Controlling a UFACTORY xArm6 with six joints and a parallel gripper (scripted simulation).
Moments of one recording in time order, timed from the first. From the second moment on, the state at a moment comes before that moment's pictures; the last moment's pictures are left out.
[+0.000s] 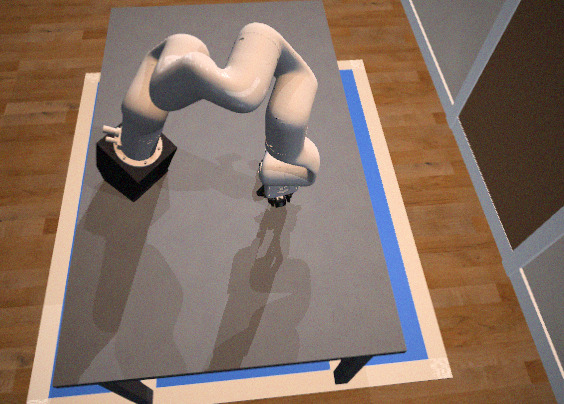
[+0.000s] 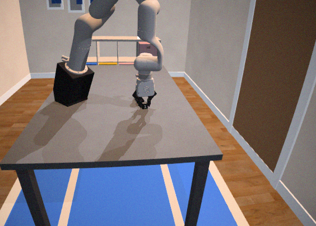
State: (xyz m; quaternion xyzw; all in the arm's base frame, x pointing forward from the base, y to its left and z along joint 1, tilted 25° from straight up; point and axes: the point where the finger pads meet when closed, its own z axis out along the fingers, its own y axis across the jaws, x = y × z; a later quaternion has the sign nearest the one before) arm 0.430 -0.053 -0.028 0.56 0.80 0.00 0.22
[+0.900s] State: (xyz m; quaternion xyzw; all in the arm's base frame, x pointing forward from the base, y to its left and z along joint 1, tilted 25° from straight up) arm 0.416 -0.042 0.009 0.56 0.80 0.01 0.22
